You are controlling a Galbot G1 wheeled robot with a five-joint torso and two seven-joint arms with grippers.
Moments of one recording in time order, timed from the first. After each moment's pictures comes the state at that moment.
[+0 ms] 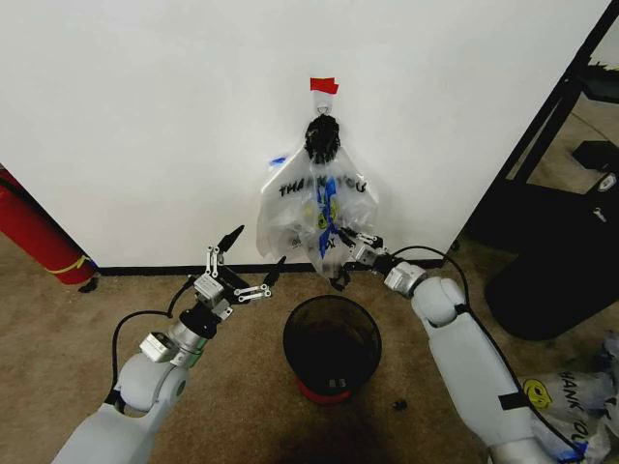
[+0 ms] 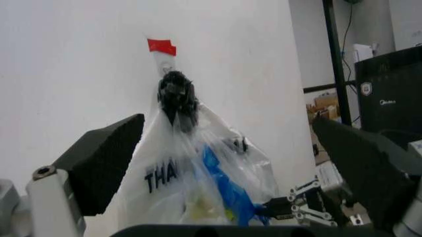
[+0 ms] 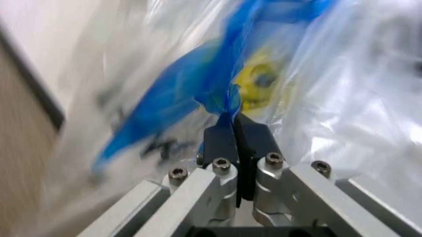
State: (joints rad) left arm 1.23 -1.04 -0.38 -1.94 -0.39 -0.53 0.36; right arm -0.84 1.26 0.24 1.51 -0.18 0.20 -0.32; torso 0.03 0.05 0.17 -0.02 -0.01
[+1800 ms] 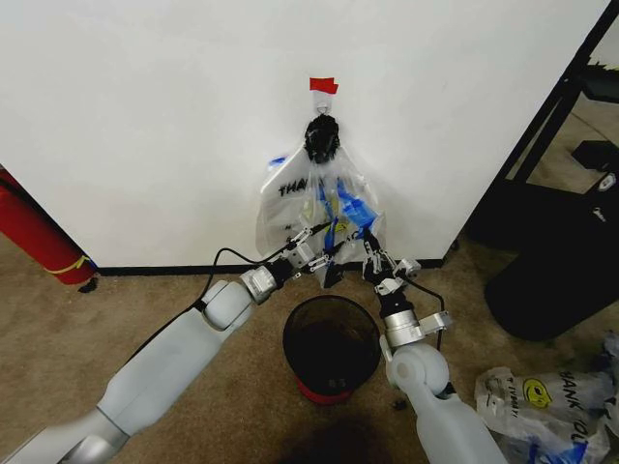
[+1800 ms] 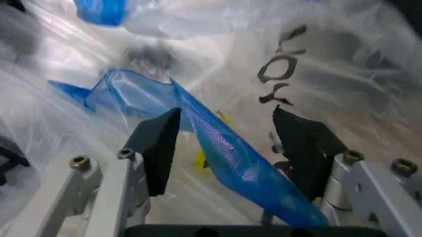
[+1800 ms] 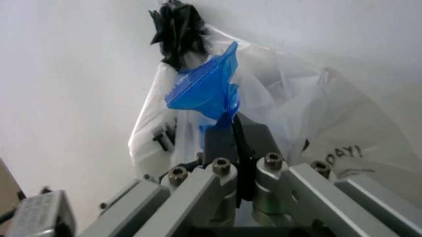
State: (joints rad) left arm 0.59 -1.07 0.19 -1.47 -0.08 -0.34 0.22; right arm -1.14 1.38 0.28 1.76 0.69 0.30 -0.22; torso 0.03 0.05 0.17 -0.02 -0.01
